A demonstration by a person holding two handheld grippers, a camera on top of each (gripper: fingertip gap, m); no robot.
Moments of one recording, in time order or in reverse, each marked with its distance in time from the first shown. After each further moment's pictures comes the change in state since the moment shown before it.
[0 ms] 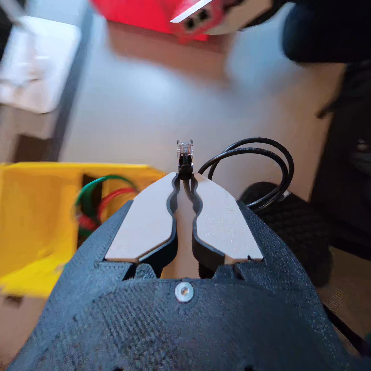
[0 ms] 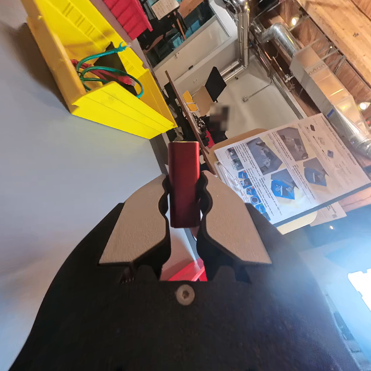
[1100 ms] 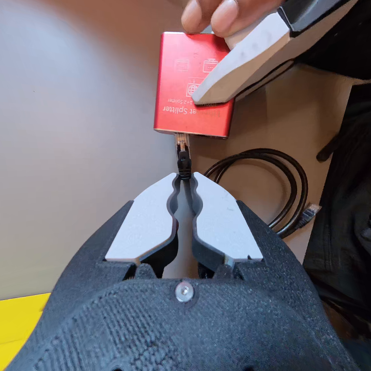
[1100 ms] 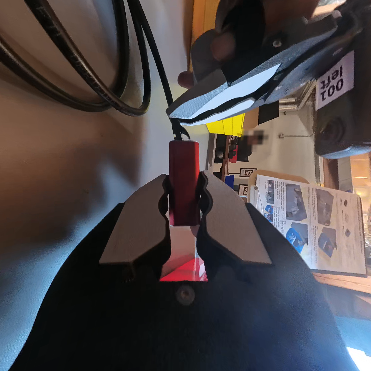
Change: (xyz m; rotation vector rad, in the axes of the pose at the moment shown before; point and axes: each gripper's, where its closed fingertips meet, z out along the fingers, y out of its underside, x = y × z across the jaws) left arm 0.071 -0.007 0.200 -0.141 0.308 -0.155; right arm -0.121 0.020 -0.028 -0.036 -0.267 -0.460
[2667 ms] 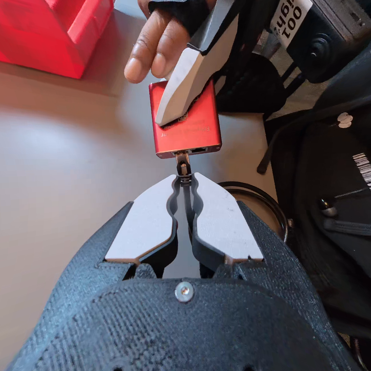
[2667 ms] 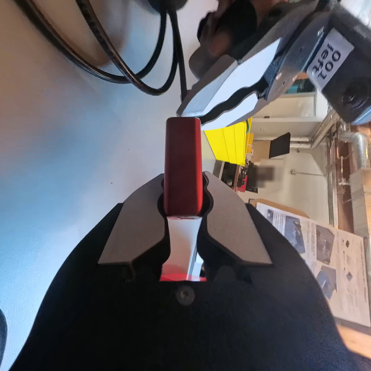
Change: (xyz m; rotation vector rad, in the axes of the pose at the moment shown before) left arm 0.068 -0.015 -0.013 0.392 0.106 0.186; right arm 0.006 -0.027 -0.034 0.147 -0.120 -0.078
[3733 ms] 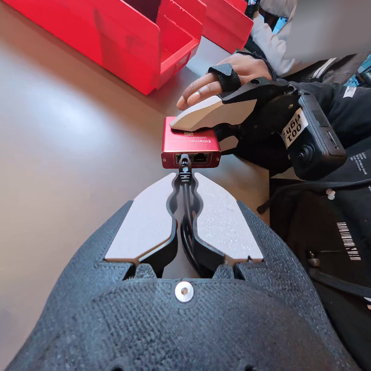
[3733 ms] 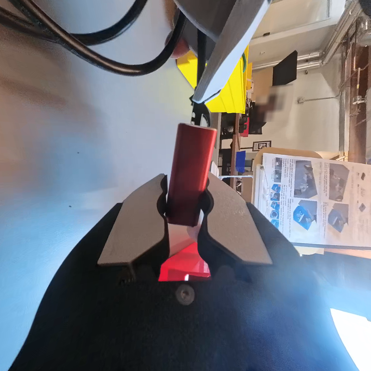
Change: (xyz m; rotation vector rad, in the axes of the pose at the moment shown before) left arm -0.038 -0.012 -0.032 0.232 -0.120 -0.331; right arm 0.012 0.031 0.026 -0.278 0.089 0.189
